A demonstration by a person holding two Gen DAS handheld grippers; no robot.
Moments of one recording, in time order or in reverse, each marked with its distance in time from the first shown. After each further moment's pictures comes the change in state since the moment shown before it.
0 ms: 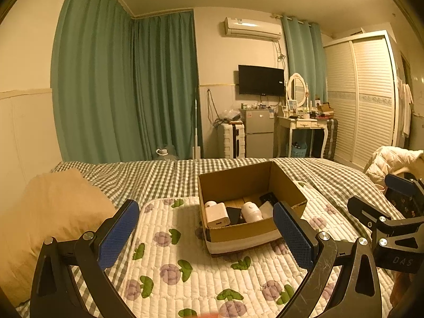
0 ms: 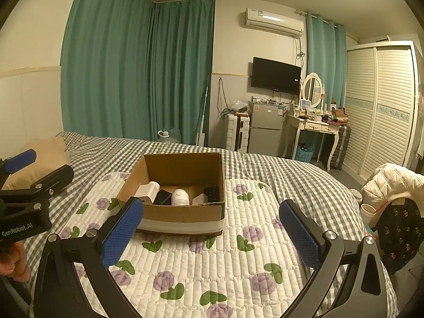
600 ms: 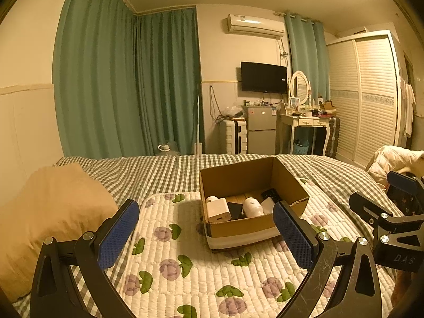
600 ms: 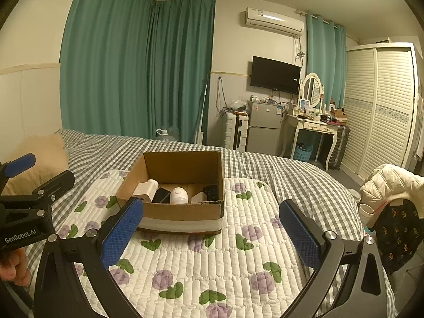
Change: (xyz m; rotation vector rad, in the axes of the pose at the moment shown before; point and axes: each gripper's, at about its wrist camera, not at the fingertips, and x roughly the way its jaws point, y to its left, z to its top) left arm 0.002 0.001 -0.005 -0.012 0.015 0.012; right arm -0.001 0.001 0.000 -0.001 0.006 -0.006
